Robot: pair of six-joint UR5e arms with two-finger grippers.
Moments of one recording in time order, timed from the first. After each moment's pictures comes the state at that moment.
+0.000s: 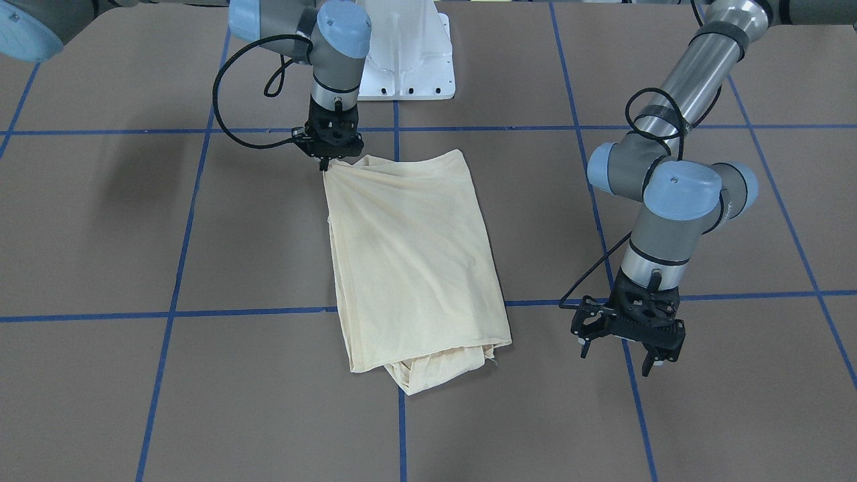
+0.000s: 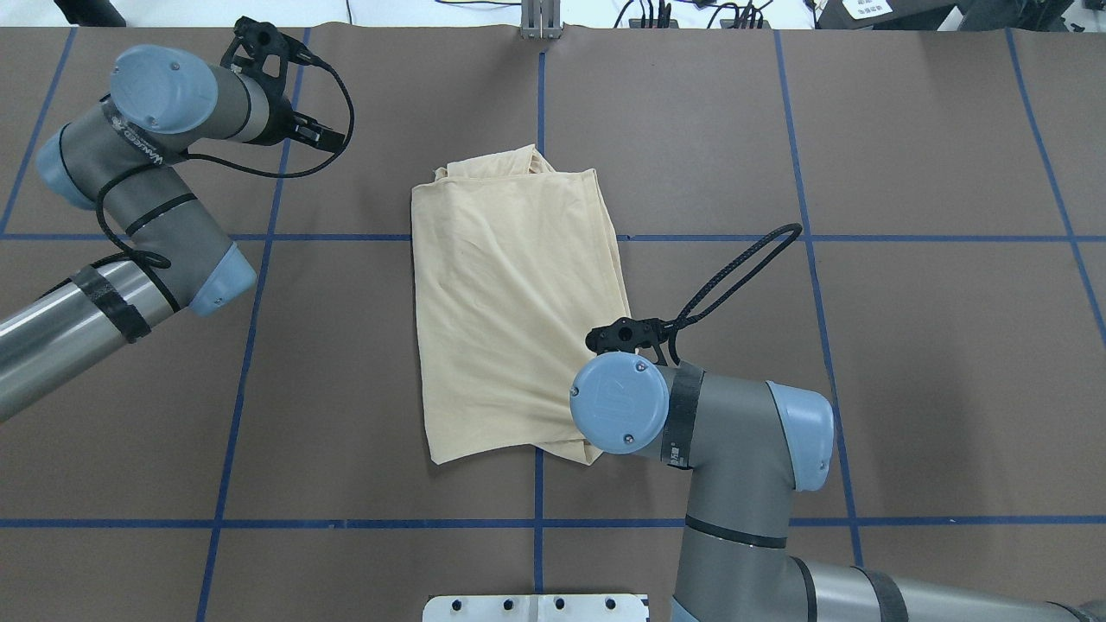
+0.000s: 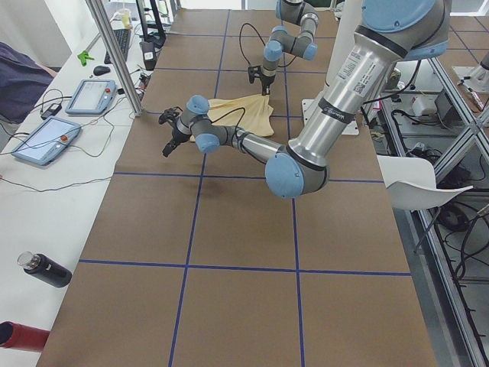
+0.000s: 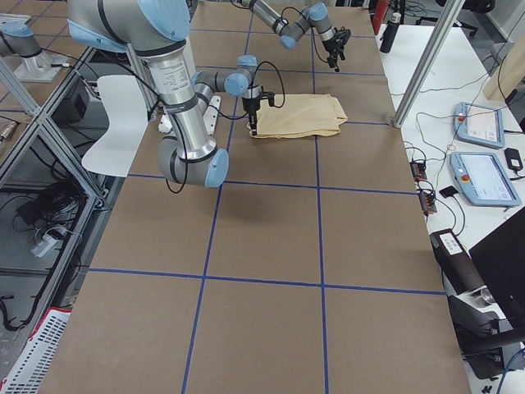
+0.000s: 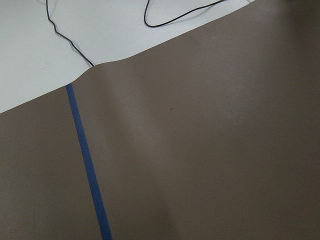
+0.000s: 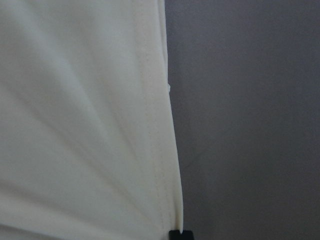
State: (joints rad) left arm -0.88 -2.16 -1.25 -2.29 -1.72 -0.58; right arm 0.29 -0.99 1.83 -1.88 1.61 1.26
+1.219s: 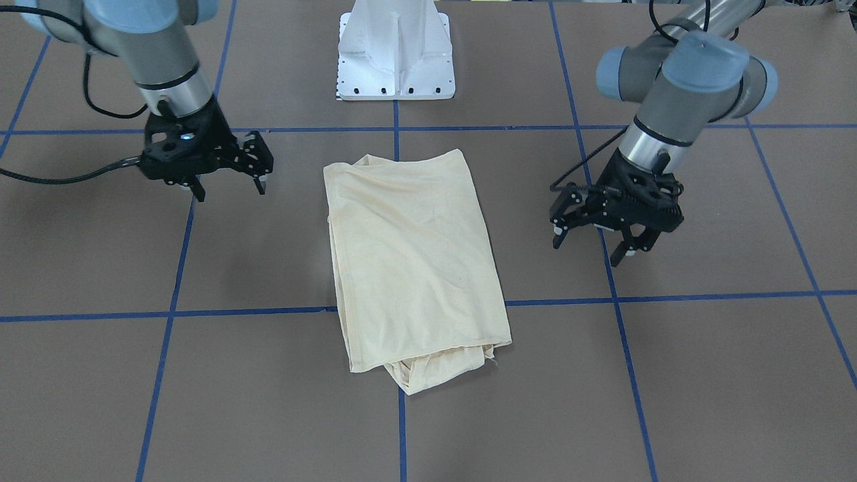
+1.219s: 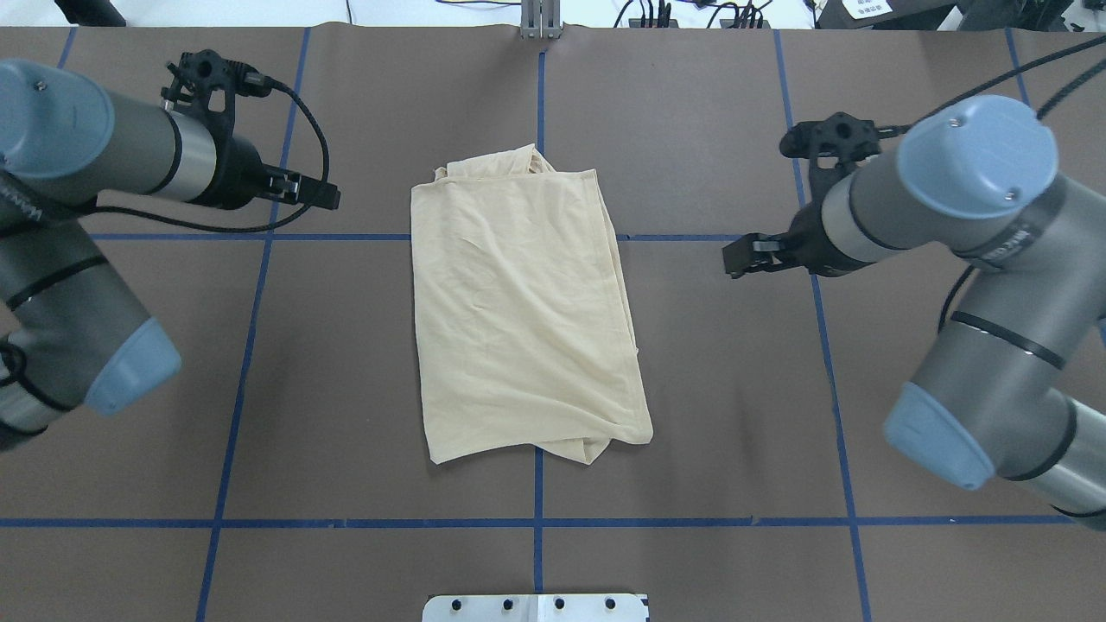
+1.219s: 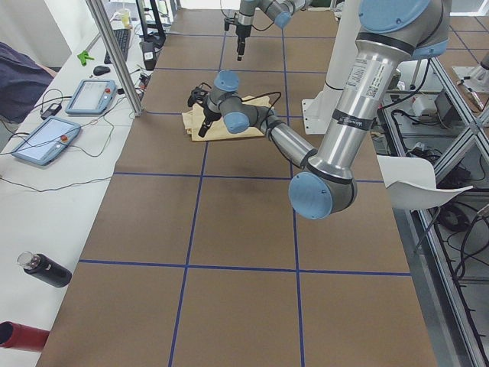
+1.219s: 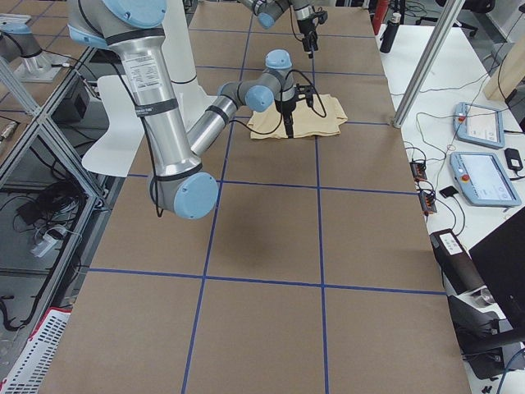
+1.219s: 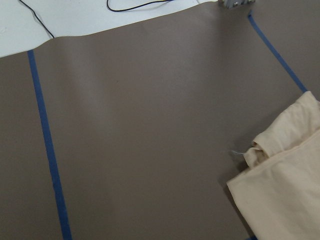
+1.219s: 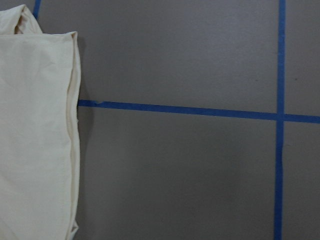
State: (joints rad) left arm -0.80 -1.91 -1.85 -2.02 -1.90 -0.90; right arm 0.76 -1.31 2.03 -1.46 1.95 0.99
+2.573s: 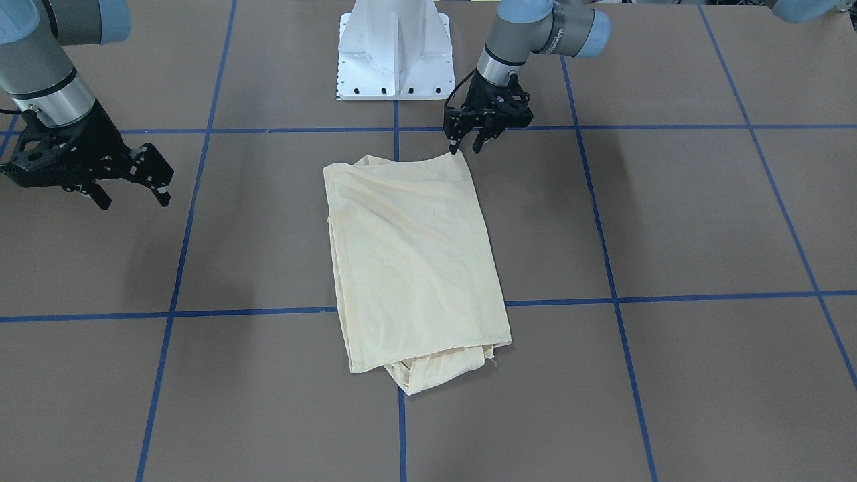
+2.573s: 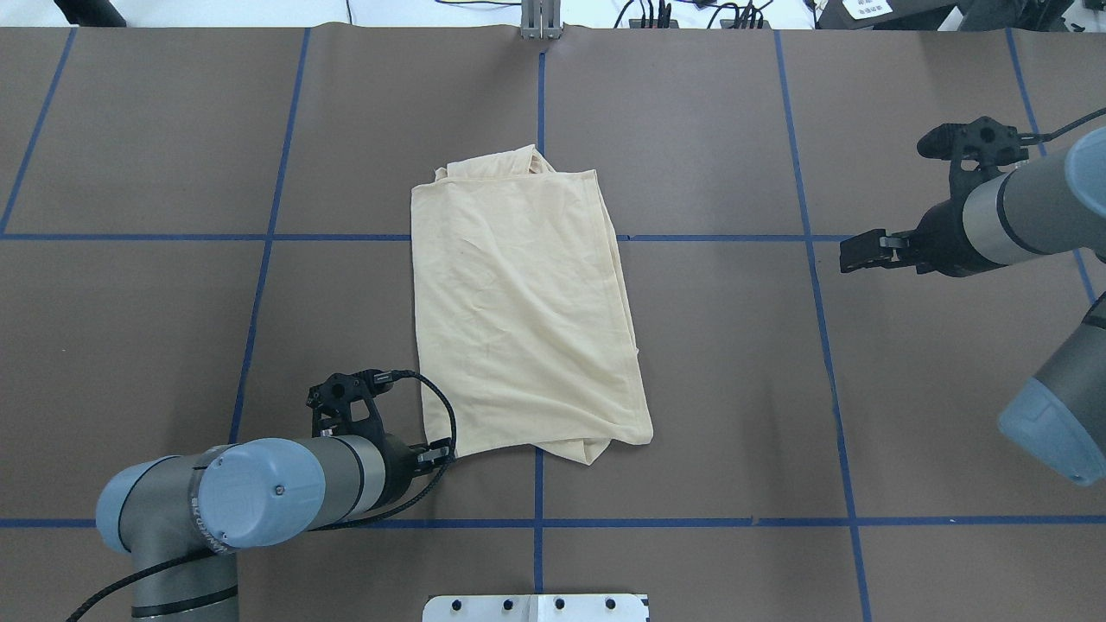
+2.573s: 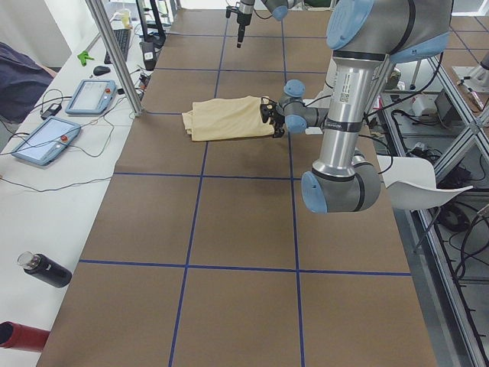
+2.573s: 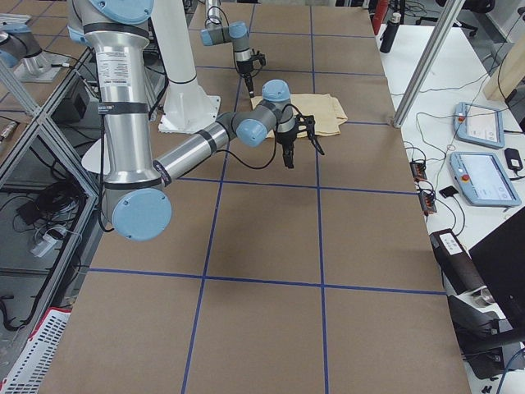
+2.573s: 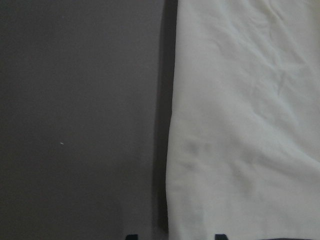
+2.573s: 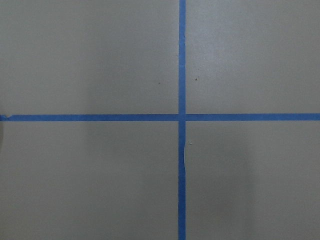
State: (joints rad) left arm -0.22 -1.87 -1.90 -1.99 -1.55 -1.67; right arm 0.86 -1.50 2.04 -1.33 1.98 0.98
